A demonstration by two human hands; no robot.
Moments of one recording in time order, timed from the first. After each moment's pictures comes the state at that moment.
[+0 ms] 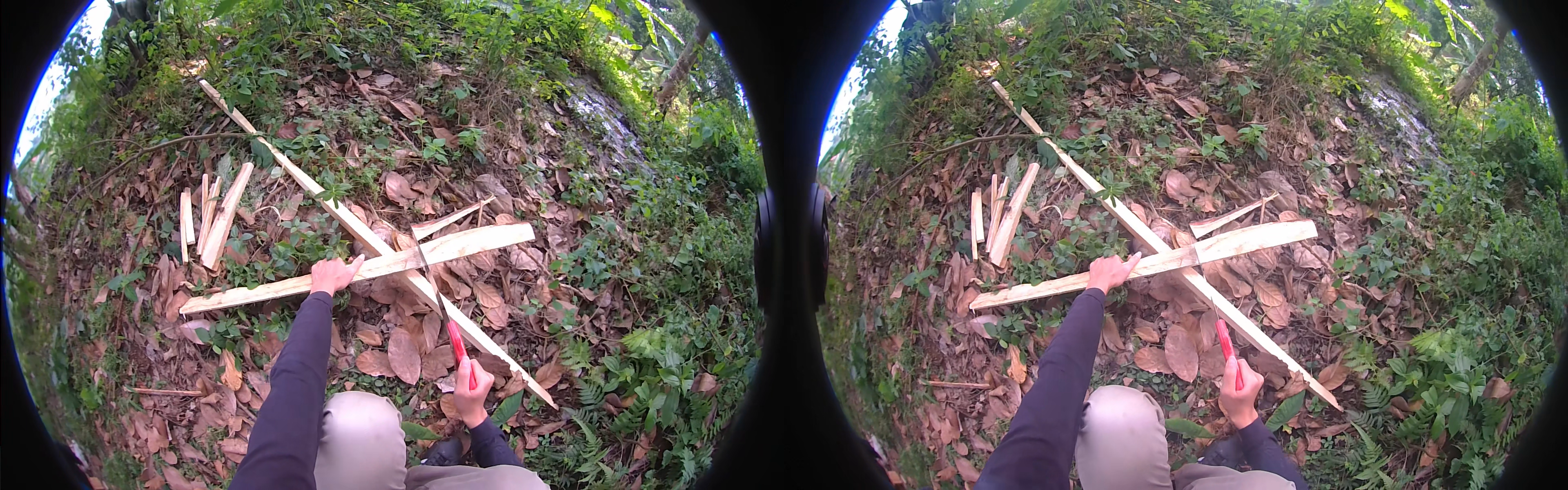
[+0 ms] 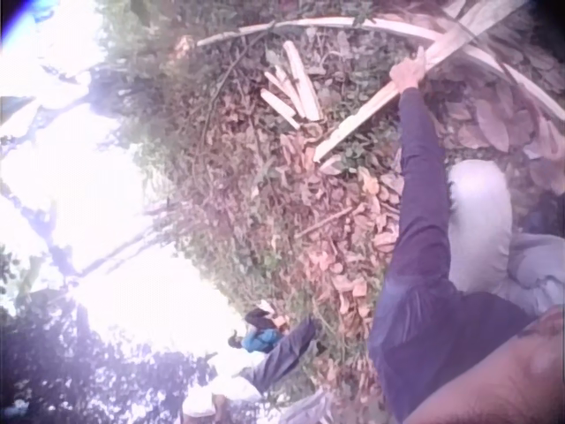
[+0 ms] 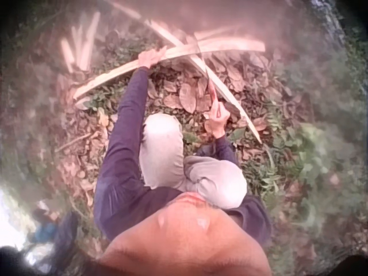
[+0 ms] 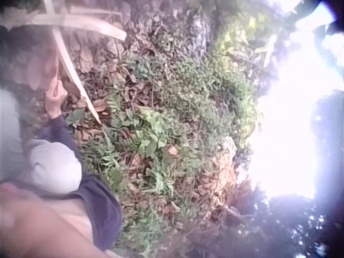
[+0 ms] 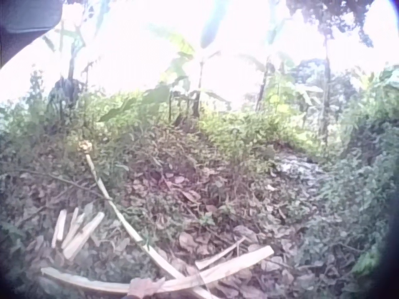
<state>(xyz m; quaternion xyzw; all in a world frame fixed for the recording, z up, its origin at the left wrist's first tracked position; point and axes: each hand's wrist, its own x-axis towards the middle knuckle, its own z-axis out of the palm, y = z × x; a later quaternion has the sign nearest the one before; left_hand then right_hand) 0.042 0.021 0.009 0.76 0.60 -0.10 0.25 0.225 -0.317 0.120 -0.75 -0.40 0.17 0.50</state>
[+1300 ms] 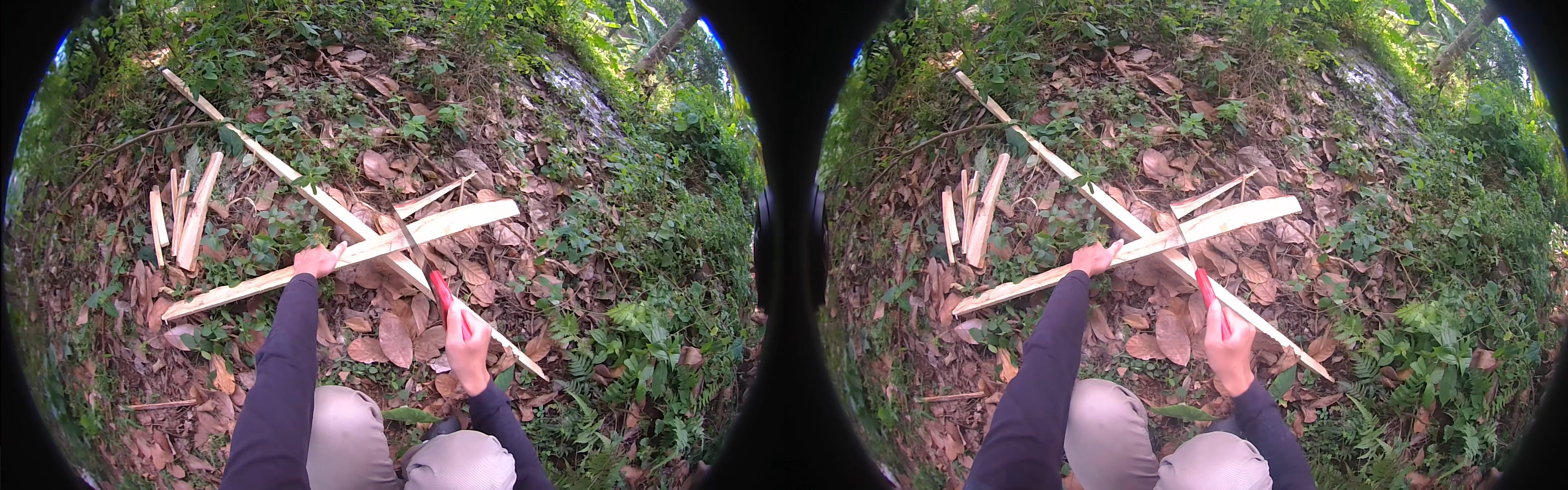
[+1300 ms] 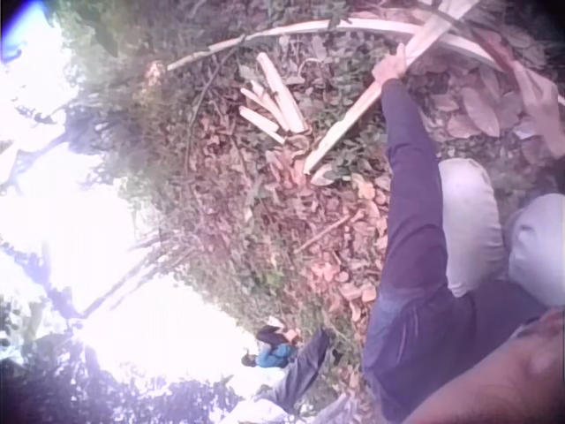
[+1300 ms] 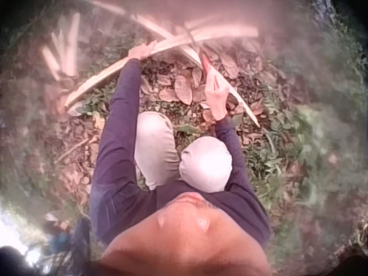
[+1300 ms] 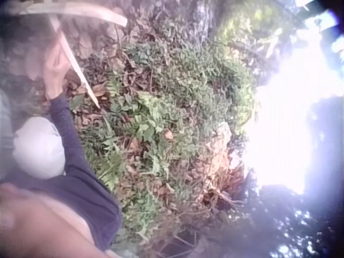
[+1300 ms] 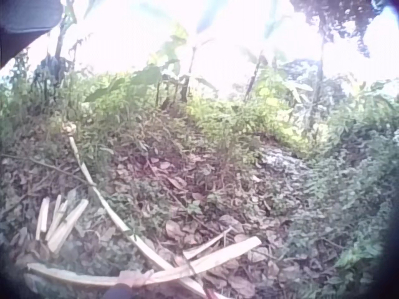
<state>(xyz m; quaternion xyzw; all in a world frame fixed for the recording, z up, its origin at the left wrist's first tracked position) 0.034 0.039 0.006 0.73 0.59 -0.16 0.31 0.214 -0.233 0.186 -0.78 -0.39 0.18 0.46</state>
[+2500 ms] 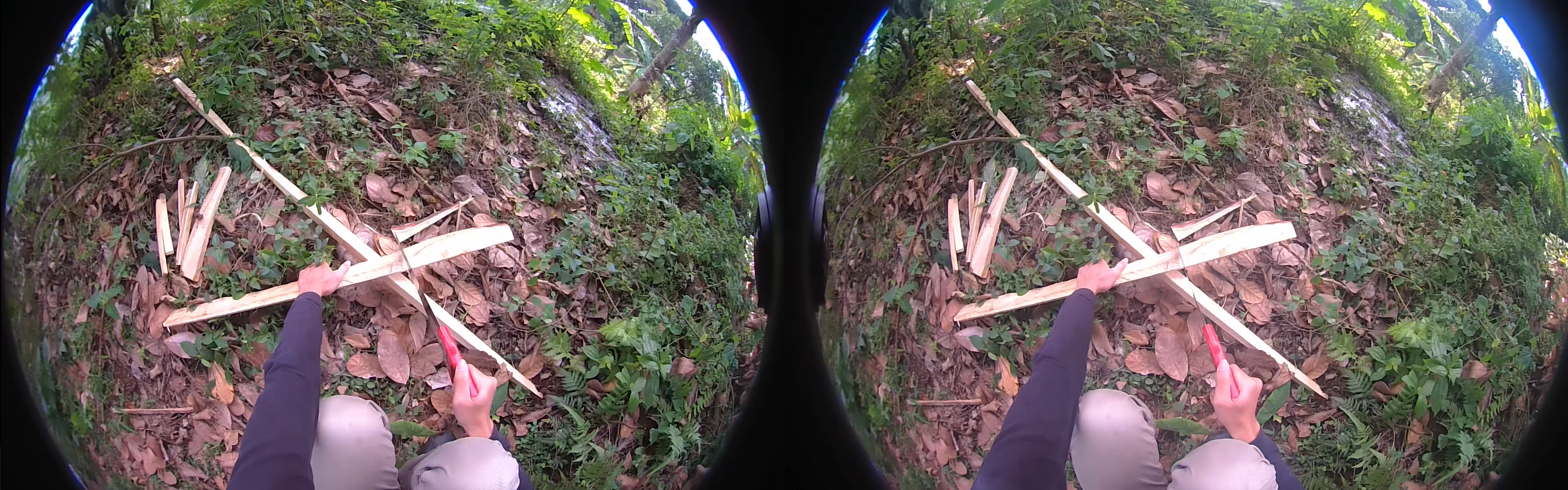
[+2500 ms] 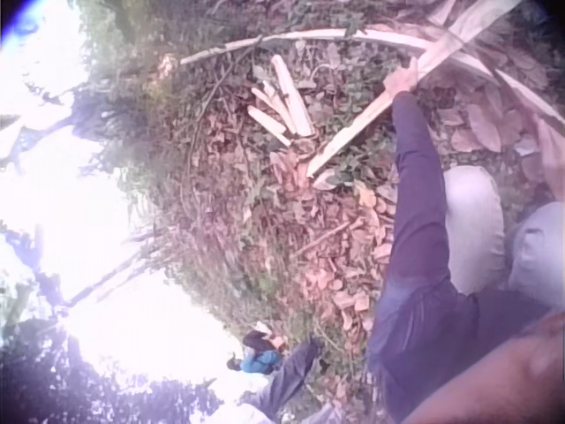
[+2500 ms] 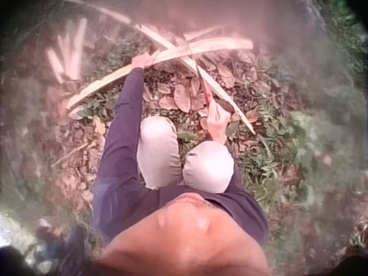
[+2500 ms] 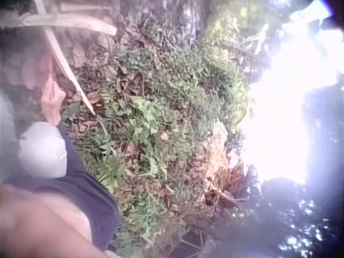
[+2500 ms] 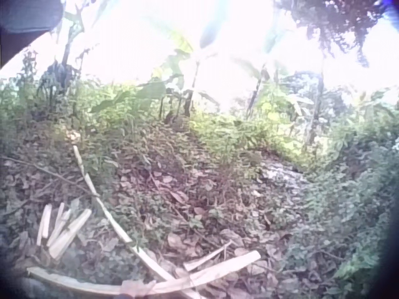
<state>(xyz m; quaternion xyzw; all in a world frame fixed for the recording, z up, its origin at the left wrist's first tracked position) 0.040 0.034 0.014 0.75 0.58 -0.14 0.29 0.195 -0.298 0.209 -0.79 -0.37 0.19 0.46</state>
